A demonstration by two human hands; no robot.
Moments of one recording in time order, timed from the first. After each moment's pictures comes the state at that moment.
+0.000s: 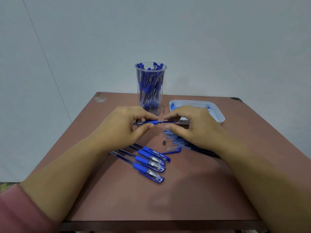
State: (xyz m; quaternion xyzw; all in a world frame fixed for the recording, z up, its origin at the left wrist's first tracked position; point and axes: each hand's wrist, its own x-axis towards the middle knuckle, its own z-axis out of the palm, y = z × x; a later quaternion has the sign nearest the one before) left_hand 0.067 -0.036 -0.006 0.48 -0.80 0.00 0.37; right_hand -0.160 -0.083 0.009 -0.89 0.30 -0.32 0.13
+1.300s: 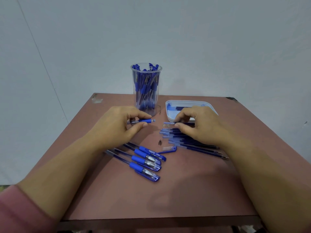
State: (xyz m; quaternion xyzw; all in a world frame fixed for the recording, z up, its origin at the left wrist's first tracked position) left_hand 0.071 -0.039 -0.007 0.50 -0.79 0.00 0.36; right_hand -0.185 -0.094 0.012 -0.88 0.38 -0.26 0.13
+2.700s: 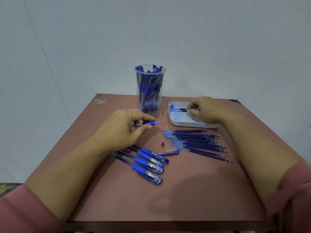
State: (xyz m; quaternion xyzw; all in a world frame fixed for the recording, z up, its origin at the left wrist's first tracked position) left_hand 0.069 -0.041 -0.013 0.51 -0.78 -0.02 0.37; right_hand -0.191 -0.178 0.021 -0.85 0.49 -0.14 0.12
